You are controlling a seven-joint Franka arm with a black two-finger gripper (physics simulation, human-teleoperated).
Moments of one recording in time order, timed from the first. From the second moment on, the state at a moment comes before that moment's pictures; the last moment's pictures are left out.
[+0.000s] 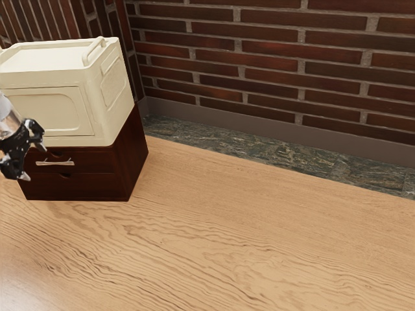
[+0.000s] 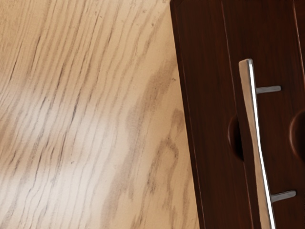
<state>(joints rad) 0.08 -0.41 0.38 -2.45 0.21 2.36 -1.48</state>
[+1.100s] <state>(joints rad) 0.10 -0.21 0.38 -2.49 0.21 2.69 -1.77</state>
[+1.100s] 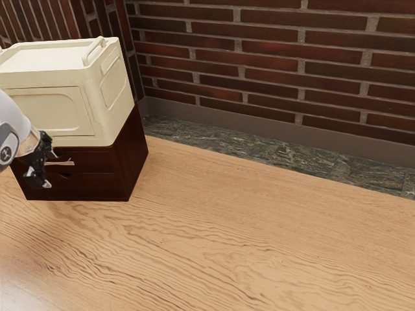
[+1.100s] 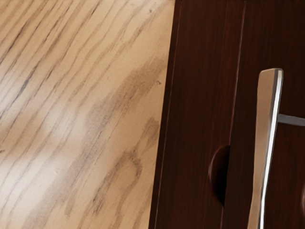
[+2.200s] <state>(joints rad) 0.11 -0.07 0.38 -2.43 0.20 2.78 -1.79</state>
